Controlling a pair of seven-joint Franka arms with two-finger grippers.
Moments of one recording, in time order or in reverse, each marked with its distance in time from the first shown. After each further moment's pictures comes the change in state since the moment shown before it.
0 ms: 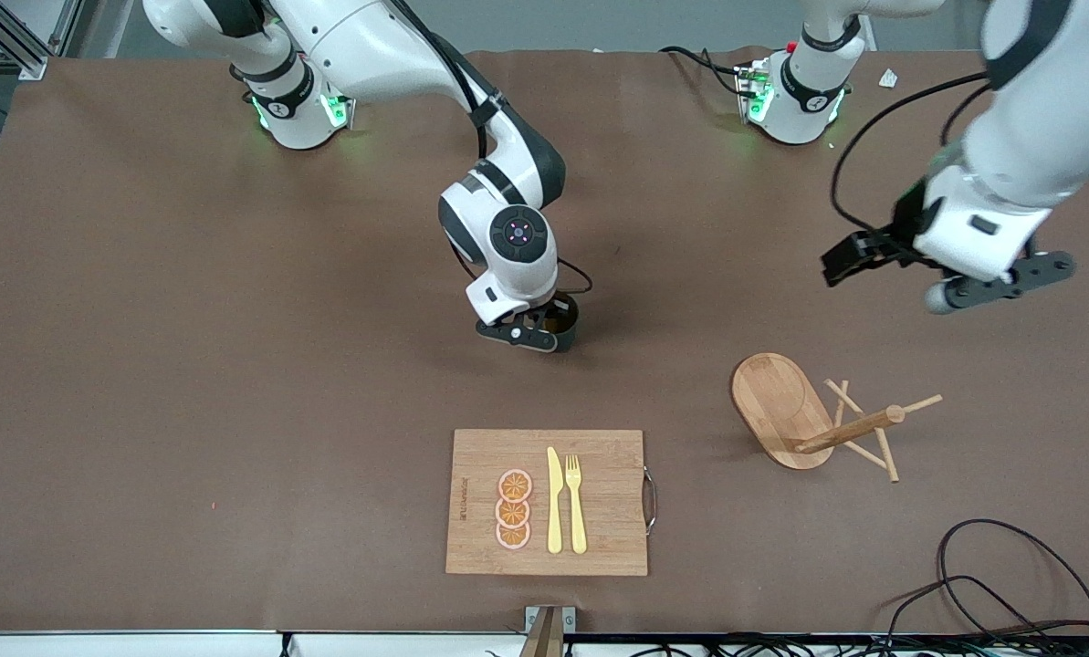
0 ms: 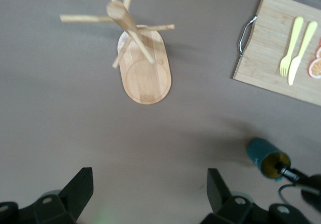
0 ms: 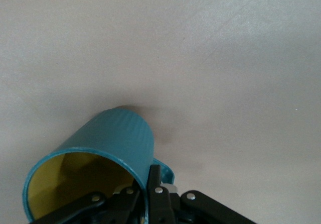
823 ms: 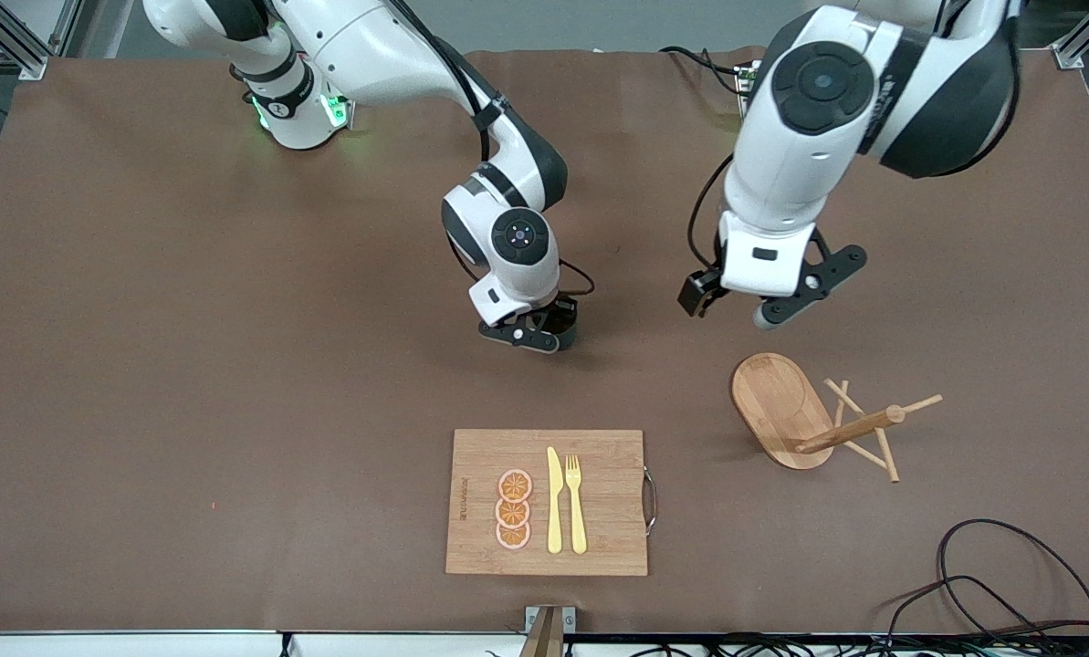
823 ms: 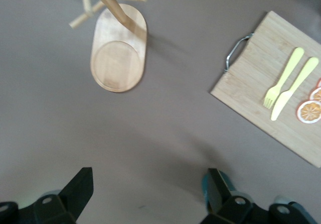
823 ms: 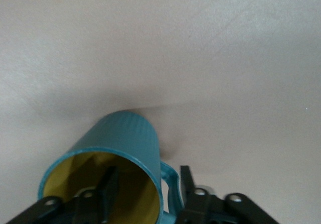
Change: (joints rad) left arm -0.245 0.137 -0.004 -0.001 0.121 0.162 -0.555; right arm 0.002 0.012 -0.004 0.014 0.012 0.017 -0.008
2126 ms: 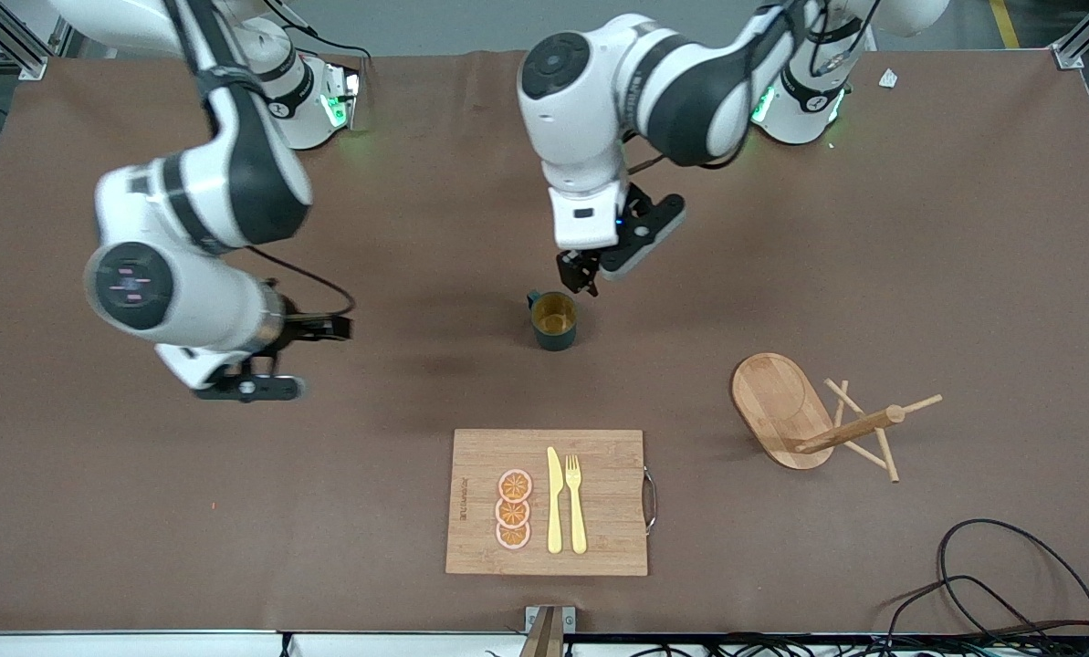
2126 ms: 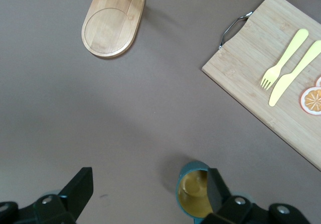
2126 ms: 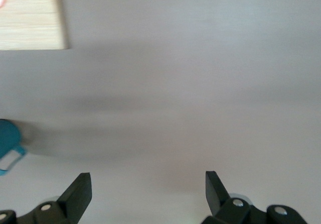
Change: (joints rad) left arm -0.315 0.144 -0.001 -0.001 0.254 0.024 -0.511; right arm -0.508 -0.347 -0.042 0.026 -0.070 -0.548 -0.709
